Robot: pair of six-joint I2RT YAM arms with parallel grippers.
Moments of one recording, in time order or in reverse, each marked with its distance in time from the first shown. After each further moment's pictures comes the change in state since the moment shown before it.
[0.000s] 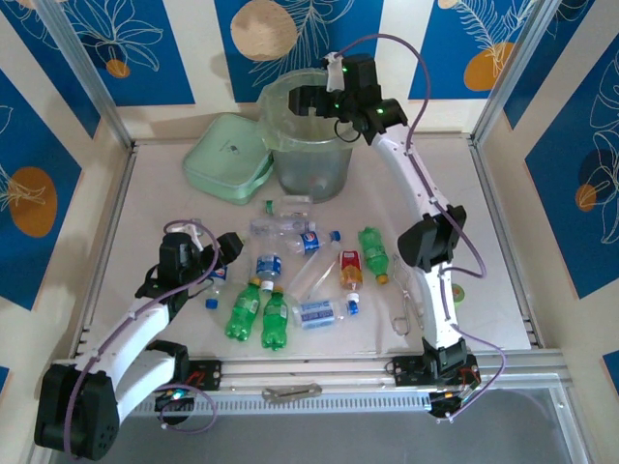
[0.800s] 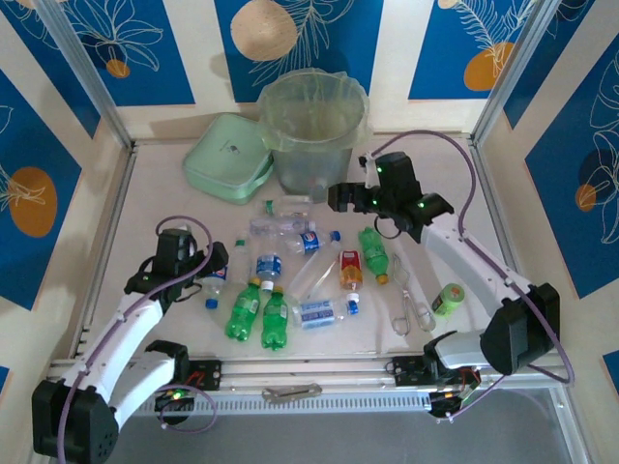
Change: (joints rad) left arm 0.000 -0.041 0.163 -0.494 -0.259 0.128; right arm 0.021 -0.866 -1.360 0.253 0.162 0.070
